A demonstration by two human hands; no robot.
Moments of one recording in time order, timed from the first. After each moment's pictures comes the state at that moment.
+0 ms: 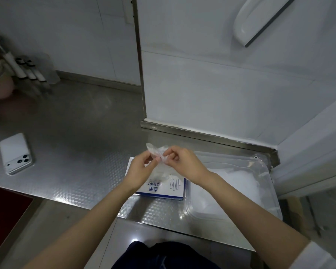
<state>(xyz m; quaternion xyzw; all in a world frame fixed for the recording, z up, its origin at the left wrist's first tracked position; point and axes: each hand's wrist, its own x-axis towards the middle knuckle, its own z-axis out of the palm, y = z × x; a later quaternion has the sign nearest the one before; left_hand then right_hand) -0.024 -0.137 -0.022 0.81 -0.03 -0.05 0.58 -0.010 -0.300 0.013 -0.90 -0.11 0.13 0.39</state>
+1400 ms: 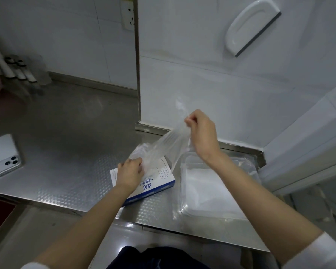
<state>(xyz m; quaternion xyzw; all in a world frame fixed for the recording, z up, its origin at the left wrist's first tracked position) -0.014 -0.122 -0.059 0.98 0.00 -0.06 0.20 0.008 -0.315 0.085 -0.91 -0.01 -0.14 0.39</state>
